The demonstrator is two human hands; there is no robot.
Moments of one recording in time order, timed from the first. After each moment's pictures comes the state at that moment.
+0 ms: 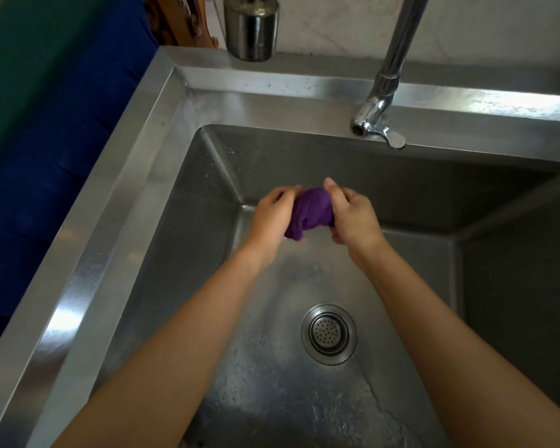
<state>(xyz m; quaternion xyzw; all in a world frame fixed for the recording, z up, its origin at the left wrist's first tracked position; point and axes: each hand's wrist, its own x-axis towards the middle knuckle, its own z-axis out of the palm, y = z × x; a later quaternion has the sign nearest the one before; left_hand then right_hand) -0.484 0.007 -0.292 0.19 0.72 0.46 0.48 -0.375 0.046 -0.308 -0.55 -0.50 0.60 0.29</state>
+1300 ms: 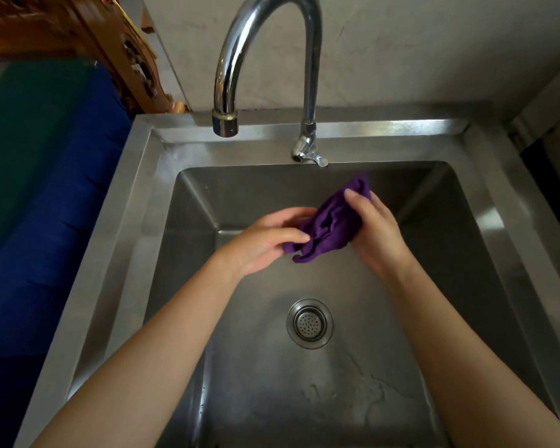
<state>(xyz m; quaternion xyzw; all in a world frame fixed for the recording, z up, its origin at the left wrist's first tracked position) -0.464 -0.033 -0.218 0.37 0.41 0.37 0.75 -0.293 -0.008 -0.213 -0.43 -0.31 0.69 0.48</state>
